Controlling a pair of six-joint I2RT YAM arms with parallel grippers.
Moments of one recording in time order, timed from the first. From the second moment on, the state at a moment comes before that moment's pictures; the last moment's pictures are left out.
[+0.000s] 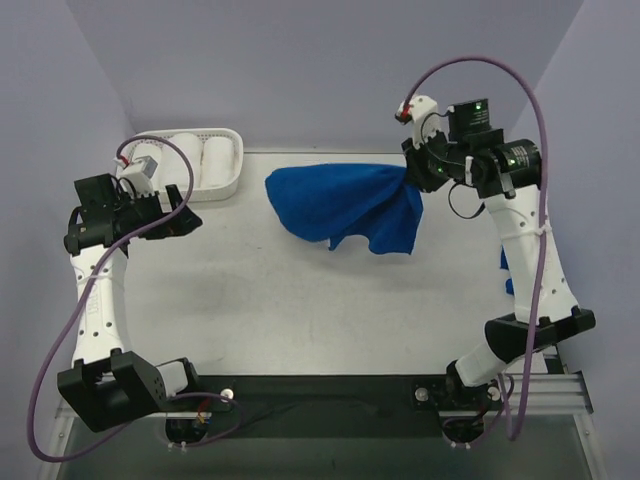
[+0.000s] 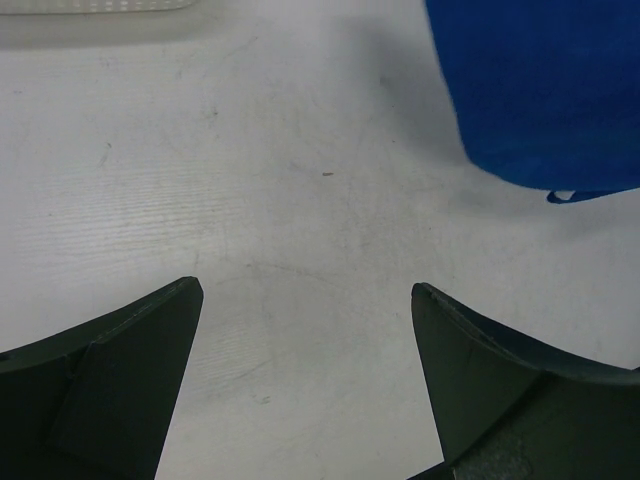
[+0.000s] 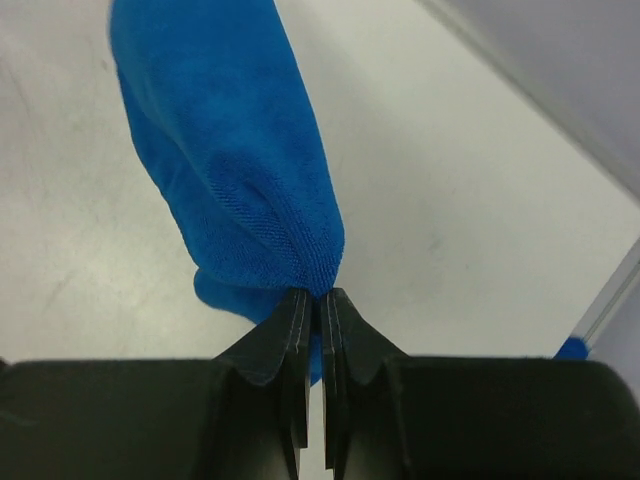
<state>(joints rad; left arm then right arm) 0.30 1.21 1.23 -0.77 0.59 -0.02 0.32 1.58 2.15 -1.20 -0.20 -0.36</state>
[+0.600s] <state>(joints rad) -0.42 1.22 1.02 -0.76 0.53 0.47 0.04 1.55 1.28 -1.09 -0.22 -0.46</state>
